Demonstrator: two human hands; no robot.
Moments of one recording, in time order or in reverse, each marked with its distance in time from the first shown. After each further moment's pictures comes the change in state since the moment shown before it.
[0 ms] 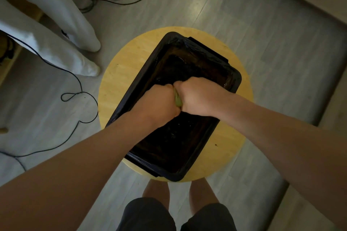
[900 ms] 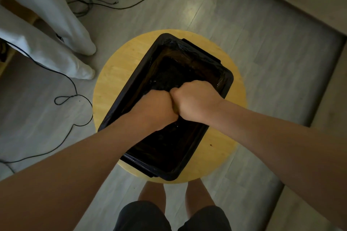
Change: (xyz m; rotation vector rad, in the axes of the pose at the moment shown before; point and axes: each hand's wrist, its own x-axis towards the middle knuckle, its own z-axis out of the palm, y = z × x) left_hand -0.015 0.017 -0.001 0.041 -0.117 -0.048; right_hand -0.018 -0.013 0.004 -0.220 0.109 0.005
